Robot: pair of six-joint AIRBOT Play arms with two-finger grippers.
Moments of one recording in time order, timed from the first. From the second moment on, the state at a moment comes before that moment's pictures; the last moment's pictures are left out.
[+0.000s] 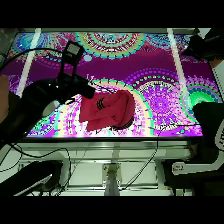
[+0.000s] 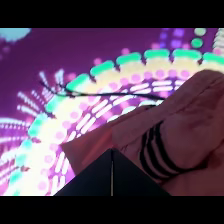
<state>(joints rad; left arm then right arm) -0.59 -0.98 1.10 1.80 -0.86 -1.72 -0.23 -1.54 1.95 -1.05 1.58 1.54</state>
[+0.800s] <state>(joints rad) 0.00 -1.11 0.80 0.81 -0.92 -1.24 -0.20 -1.59 1.27 -0.76 1.38 1.27</state>
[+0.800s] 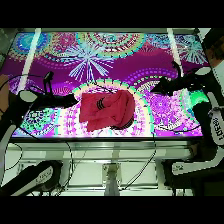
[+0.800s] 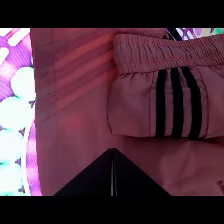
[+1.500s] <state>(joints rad) 0.02 -1.13 0.80 0.73 -0.90 -1.23 0.03 -1.77 1.21 -0.82 1.16 1.48</state>
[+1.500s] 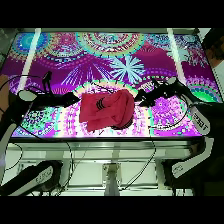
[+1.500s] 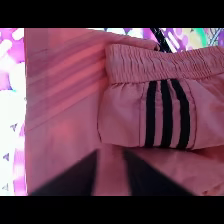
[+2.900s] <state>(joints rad) 0.05 -1.45 0.79 0.78 -0.90 -1.24 0.09 -1.78 1.21 -0.78 1.13 1.49</state>
